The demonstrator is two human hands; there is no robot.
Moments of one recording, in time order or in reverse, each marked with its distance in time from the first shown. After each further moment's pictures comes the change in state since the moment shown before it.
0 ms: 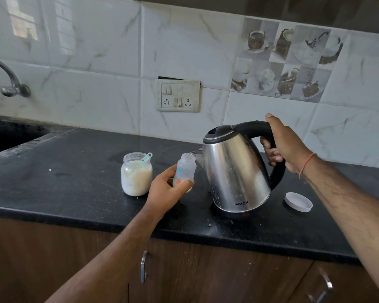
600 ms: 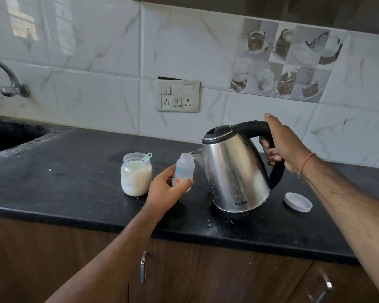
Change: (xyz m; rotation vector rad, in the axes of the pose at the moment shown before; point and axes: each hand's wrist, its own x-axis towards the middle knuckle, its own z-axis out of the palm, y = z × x) left_hand 0.001 -0.001 0.000 -0.010 0.021 -0.013; right_hand -0.002 -0.003 0.002 -0.001 0.000 -0.007
